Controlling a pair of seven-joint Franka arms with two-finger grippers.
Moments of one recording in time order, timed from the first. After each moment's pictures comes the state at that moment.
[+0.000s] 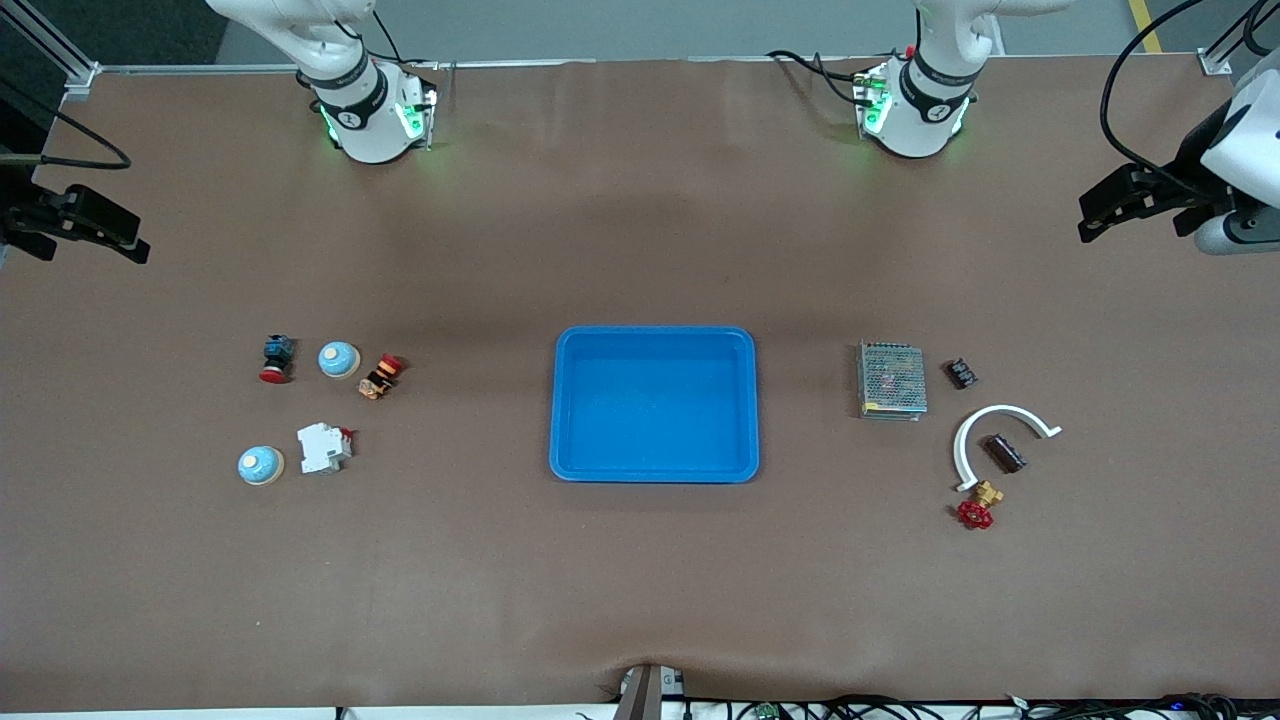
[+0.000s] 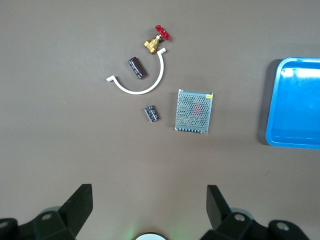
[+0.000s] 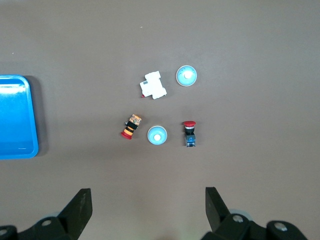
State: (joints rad) left arm -0.06 -0.04 -0.03 -1.55 0.03 1.47 -0.13; right arm -0.06 0.02 0.06 -1.45 -0.01 1.44 0.04
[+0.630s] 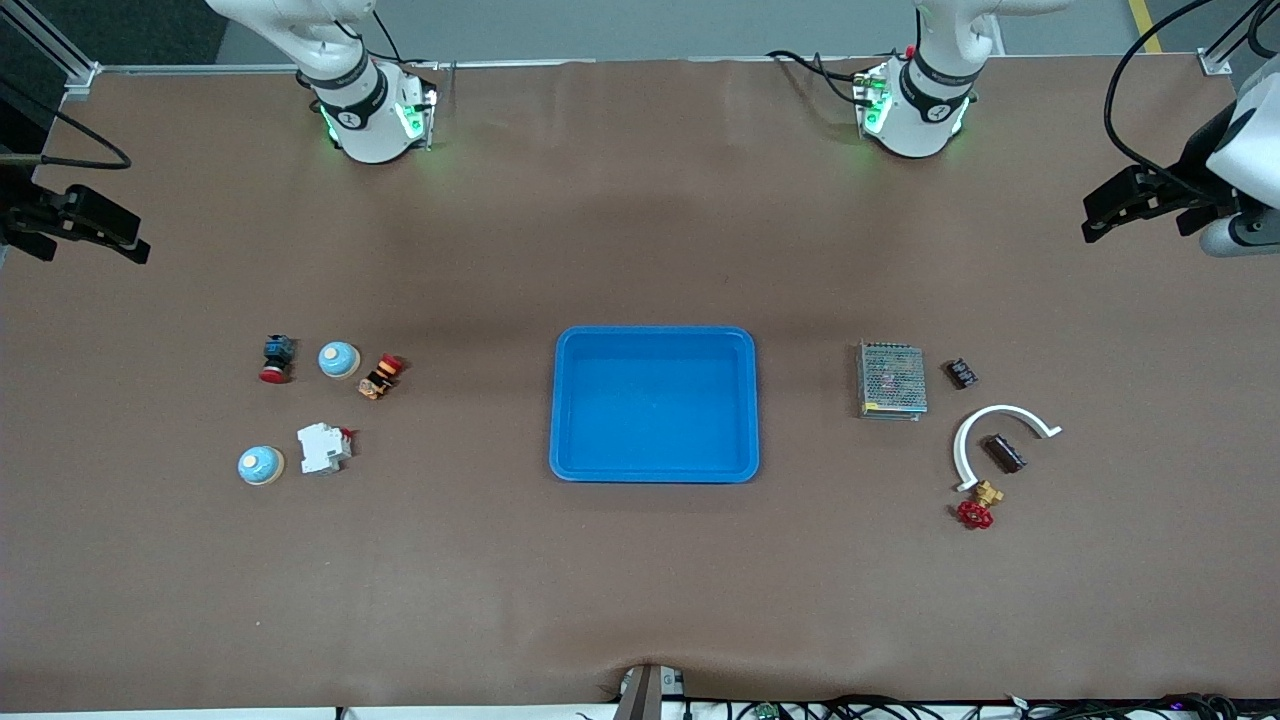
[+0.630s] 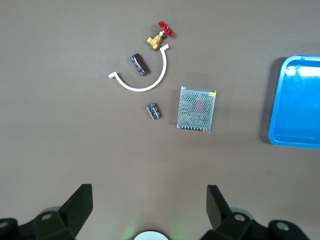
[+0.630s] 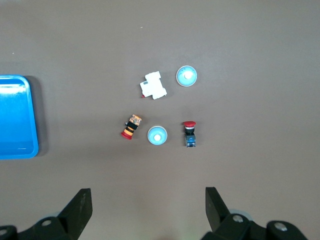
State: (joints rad) left arm -0.06 -0.04 -0.03 -1.56 0.03 1.46 -0.13; right arm -0.06 0.02 0.06 -1.45 -0.01 1.44 0.03
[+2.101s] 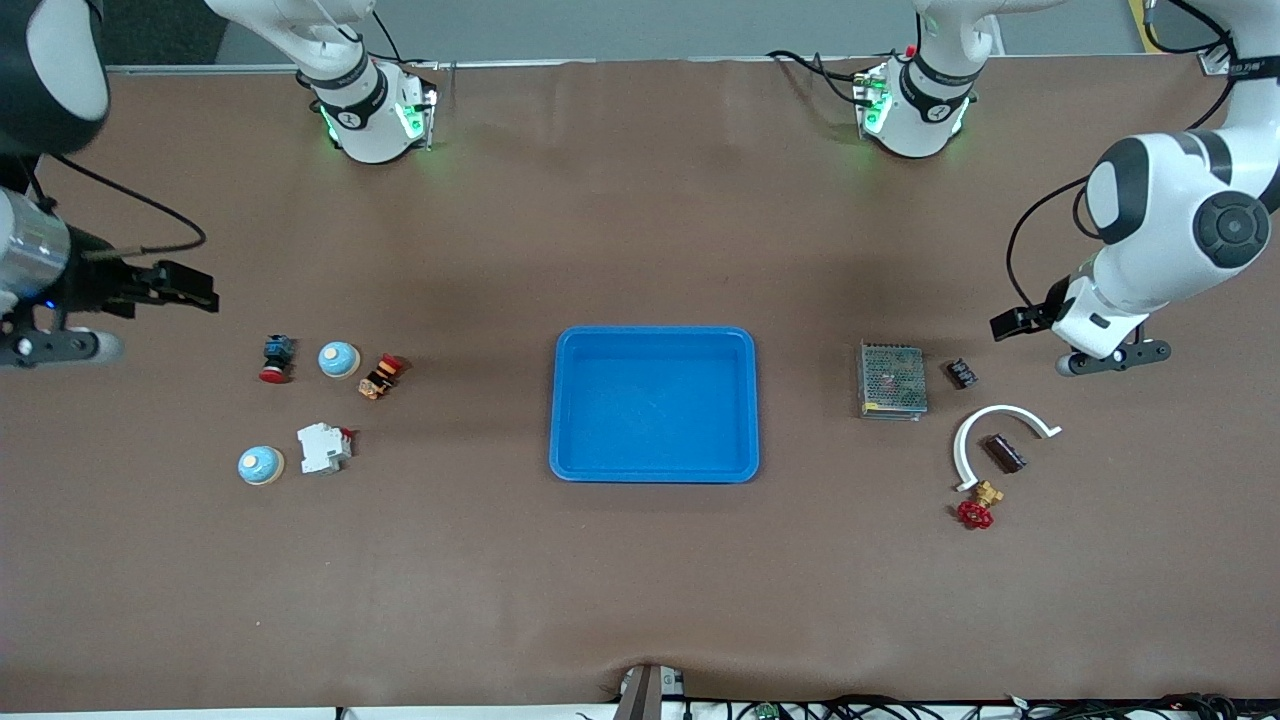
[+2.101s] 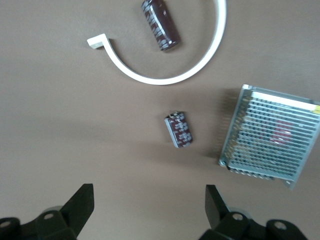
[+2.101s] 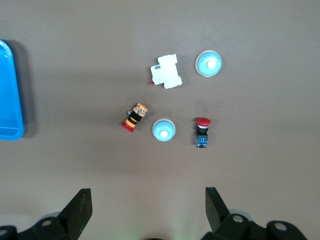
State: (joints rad) left arm 0.08 0.10 -0.02 -2.23 0.03 2.22 -0.13; right arm -0.04 0.20 0.07 -1.47 -0.01 1.48 -0.05
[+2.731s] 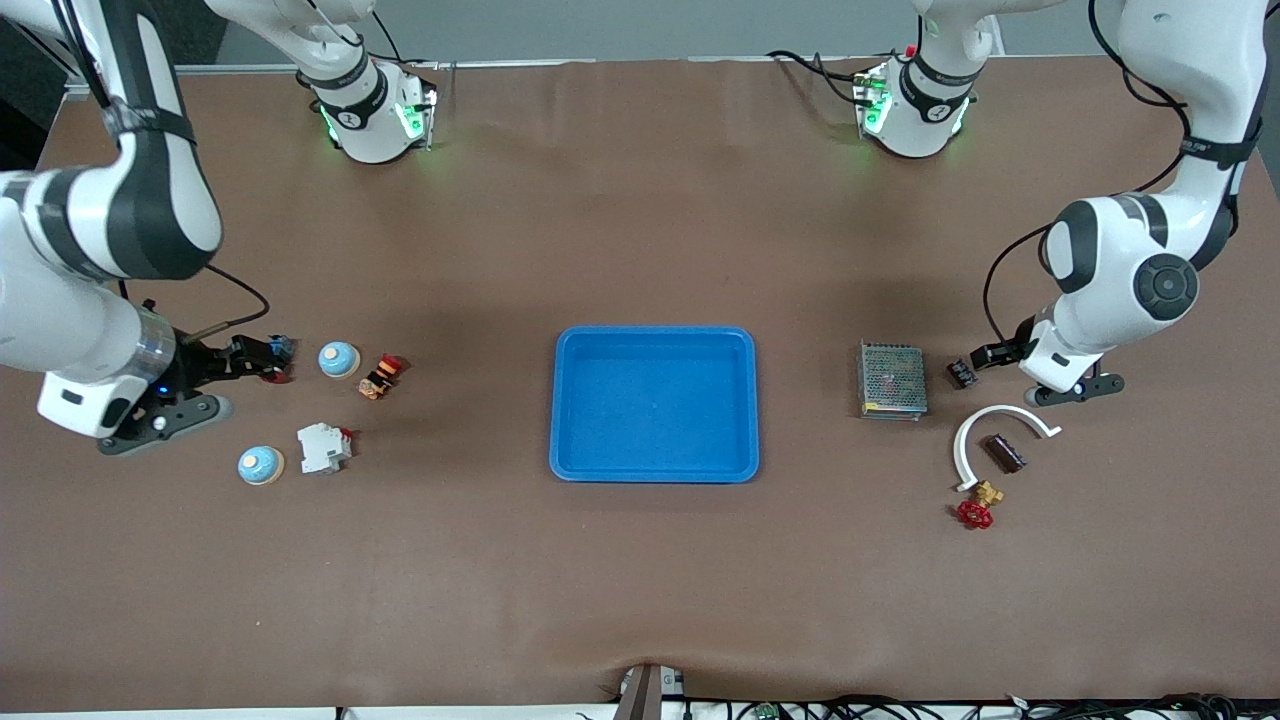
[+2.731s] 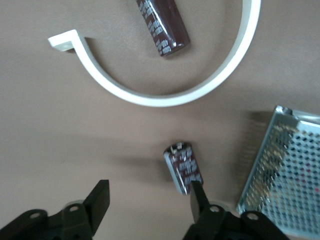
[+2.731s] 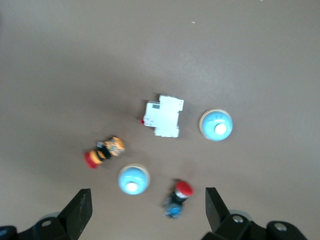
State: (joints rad) left arm 0.09 0.31 -0.02 -2.23 0.03 2.45 -0.14; right arm -0.03 0.29 0.06 -1.71 -0.08 1.91 -0.46
